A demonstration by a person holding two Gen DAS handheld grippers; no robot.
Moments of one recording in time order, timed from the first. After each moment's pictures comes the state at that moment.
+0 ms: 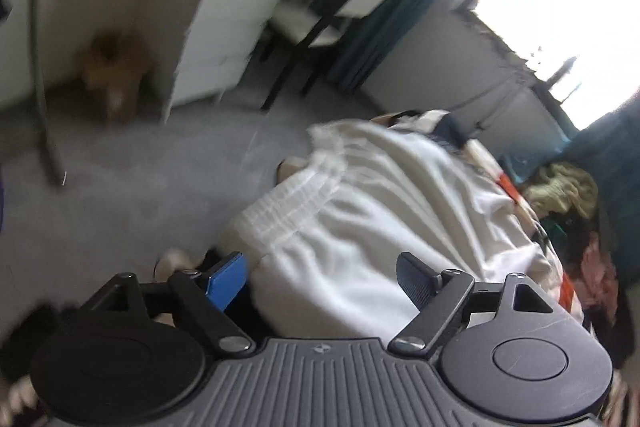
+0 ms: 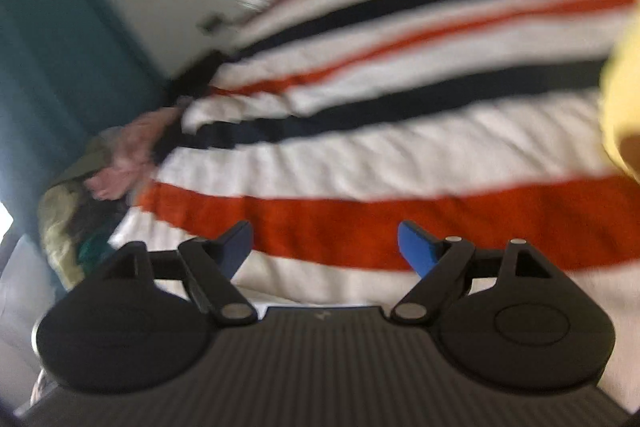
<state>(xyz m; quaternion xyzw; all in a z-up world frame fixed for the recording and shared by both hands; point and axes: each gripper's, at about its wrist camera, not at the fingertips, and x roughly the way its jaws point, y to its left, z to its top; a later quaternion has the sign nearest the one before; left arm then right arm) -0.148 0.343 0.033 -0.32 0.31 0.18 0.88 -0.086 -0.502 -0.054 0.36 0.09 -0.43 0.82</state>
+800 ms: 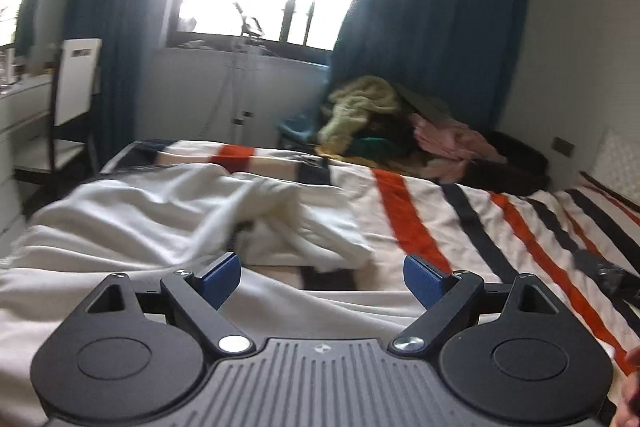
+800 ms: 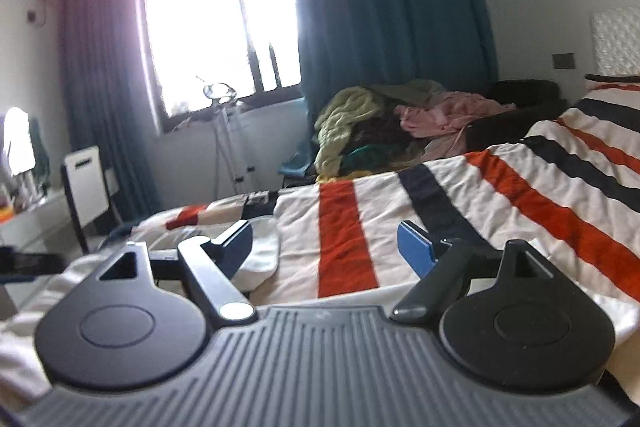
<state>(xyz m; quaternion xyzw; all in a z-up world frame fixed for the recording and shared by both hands) -0.069 0.009 0.046 -0.06 0.22 -0.10 0.97 -0.067 -0.276 -0.005 0.11 0.11 -0.03 0.99</state>
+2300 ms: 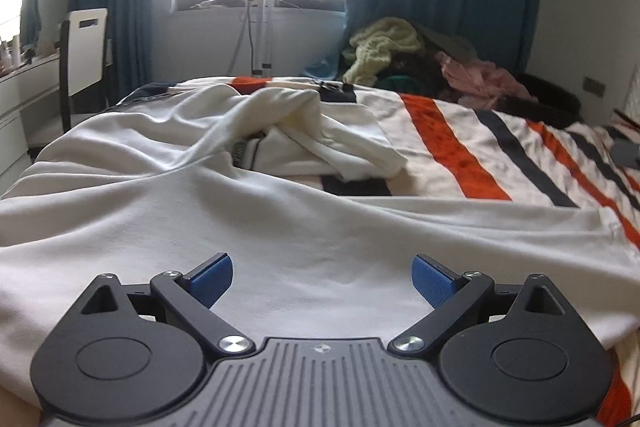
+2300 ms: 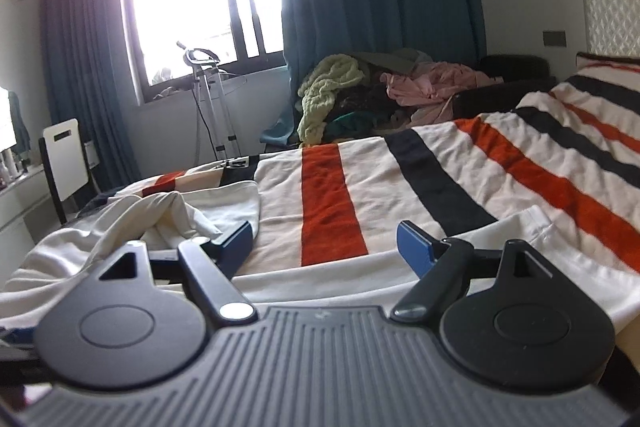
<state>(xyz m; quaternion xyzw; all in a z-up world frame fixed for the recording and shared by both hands) -0.046 0.002 -0.062 -0.01 0.29 -0.05 0.96 -0.038 -0.275 -0.036 0.12 0.15 -0.07 0.98</state>
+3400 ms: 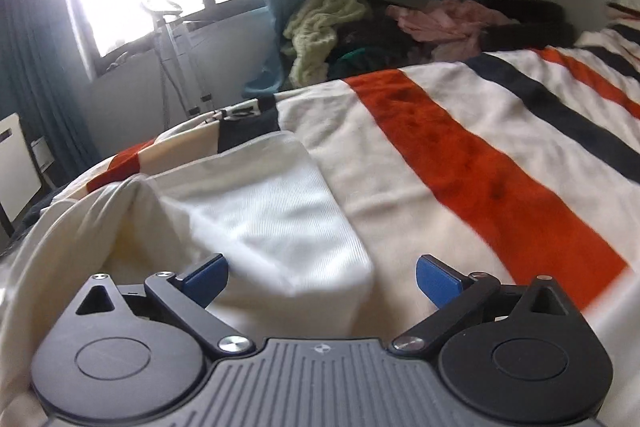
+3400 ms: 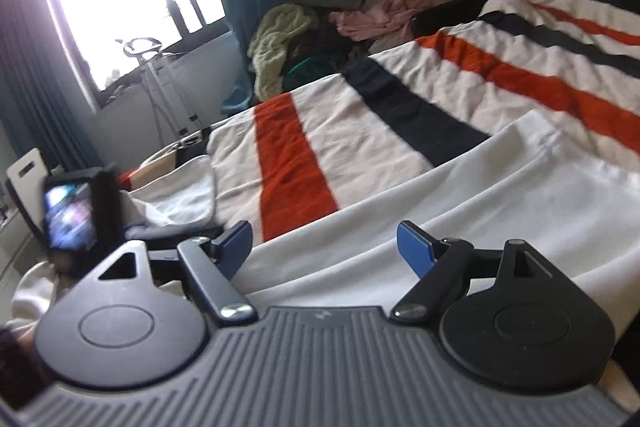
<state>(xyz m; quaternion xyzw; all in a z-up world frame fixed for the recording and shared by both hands) 0.232 -0.144 -0.122 0.15 0.28 -0.07 0.95 0.026 -0.316 -0.093 0.23 0.21 -0.10 0.95</state>
